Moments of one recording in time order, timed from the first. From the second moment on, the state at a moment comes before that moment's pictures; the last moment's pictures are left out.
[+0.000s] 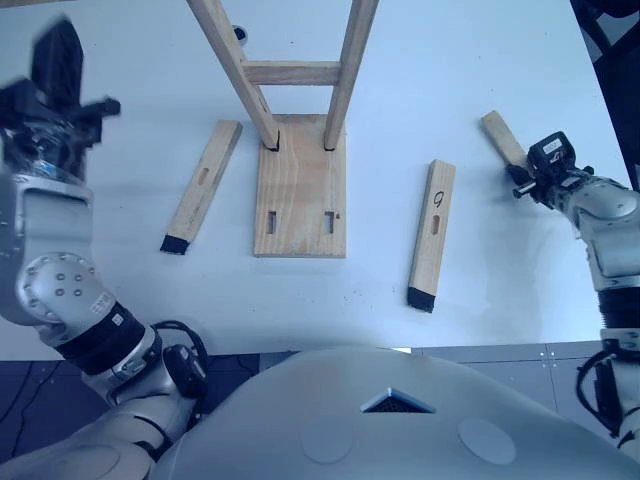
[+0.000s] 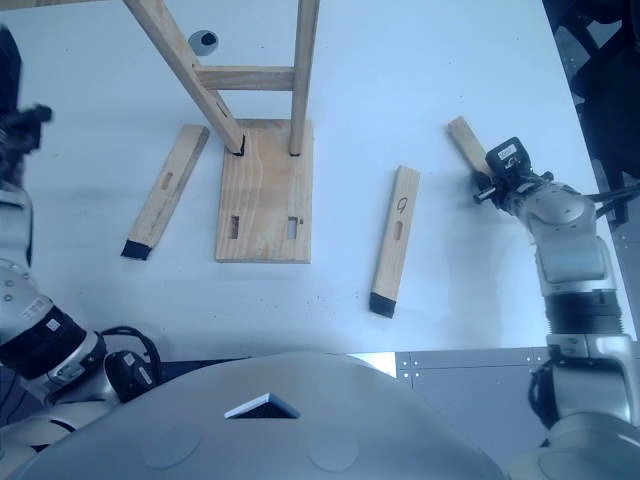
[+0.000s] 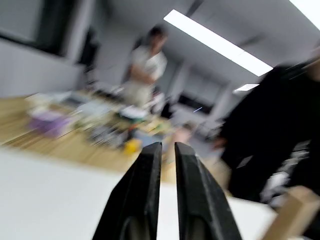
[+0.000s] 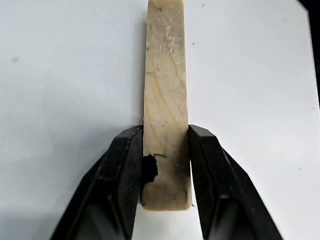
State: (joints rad) left arm -0.13 0.28 0.63 -0.62 -1.03 0.67 -0.19; right arm -0.09 -0.66 0.03 0.15 0.09 0.40 0.38
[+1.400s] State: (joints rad) left arm -0.68 0.37 0.24 -0.16 -1.22 0.80 -0.32; right arm -0.46 -0.25 0.20 -0.27 0.14 0.10 0.45
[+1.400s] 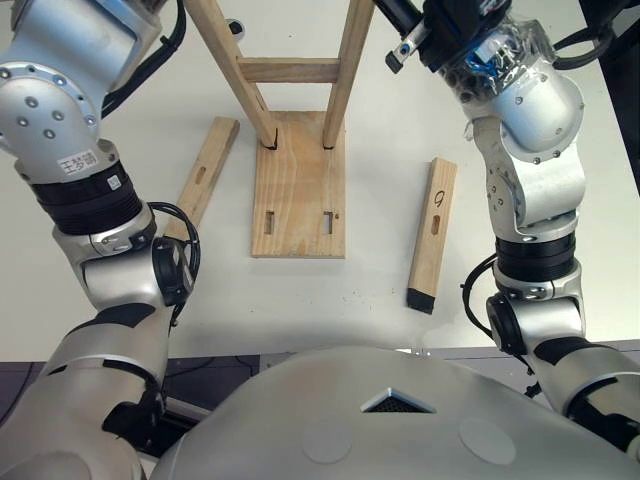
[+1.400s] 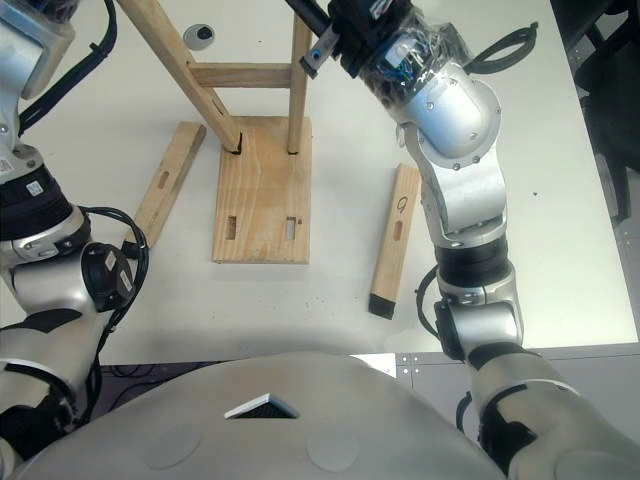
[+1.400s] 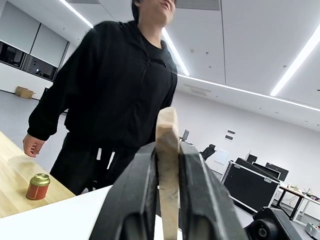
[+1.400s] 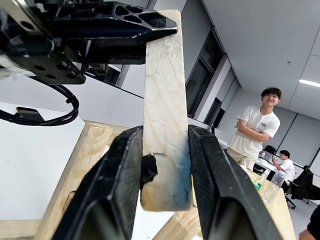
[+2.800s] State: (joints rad) left arm 0.08 0.39 0.48 0.00 -0.80 0.39 -0.62; right arm -0.89 -0.45 -0.52 0.73 0.60 0.20 0.32
